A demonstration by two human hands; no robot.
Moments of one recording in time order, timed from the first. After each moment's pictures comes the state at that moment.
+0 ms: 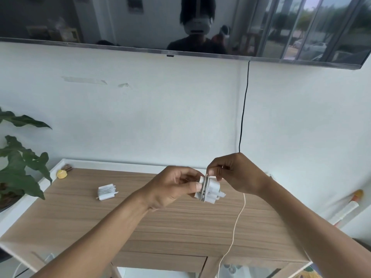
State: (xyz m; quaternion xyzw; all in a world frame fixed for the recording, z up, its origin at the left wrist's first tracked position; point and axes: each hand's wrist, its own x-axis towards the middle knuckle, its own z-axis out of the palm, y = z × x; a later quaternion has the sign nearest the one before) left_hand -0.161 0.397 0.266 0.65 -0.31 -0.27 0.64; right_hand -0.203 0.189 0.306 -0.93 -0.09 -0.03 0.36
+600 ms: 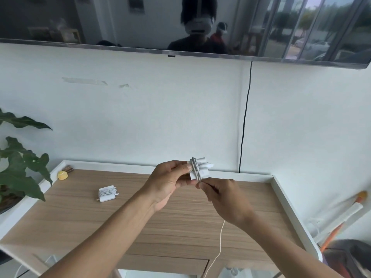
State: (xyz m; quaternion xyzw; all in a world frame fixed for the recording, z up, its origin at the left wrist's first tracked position) left_hand -0.147 0.385 0.261 0.56 -0.10 -0.21 0.79; right_hand -0.216 0.222 0.249 -0.92 -0.06 -0.13 0.36
